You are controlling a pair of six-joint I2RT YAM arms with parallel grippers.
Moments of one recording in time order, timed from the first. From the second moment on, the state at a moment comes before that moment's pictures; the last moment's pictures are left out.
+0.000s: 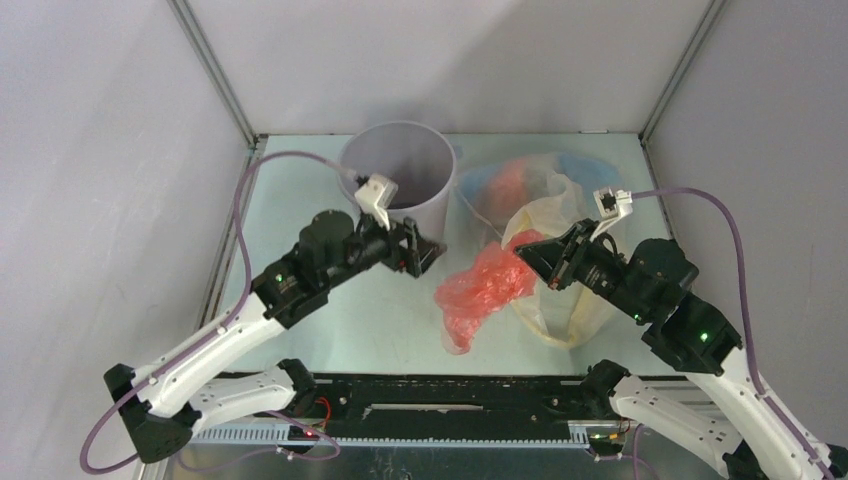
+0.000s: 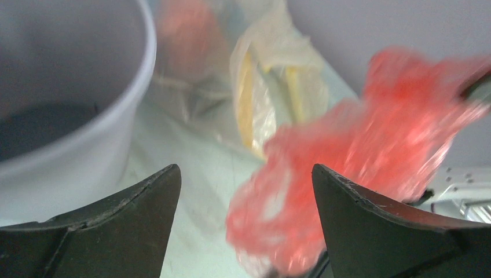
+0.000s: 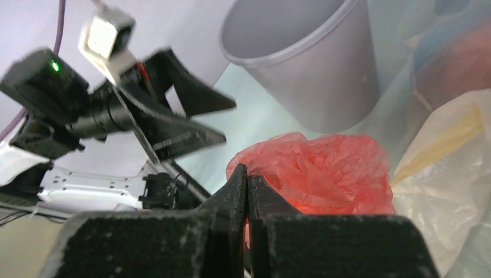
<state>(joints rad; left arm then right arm) -0.84 0.94 0.99 -0.26 0.02 -0.39 0.75 0.66 1.05 -0.50 -0.05 0.60</state>
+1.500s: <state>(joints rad) -0.84 0.55 0.45 -0.45 -0.21 -0.68 0.93 0.89 0.72 -0.44 0.17 0.47</state>
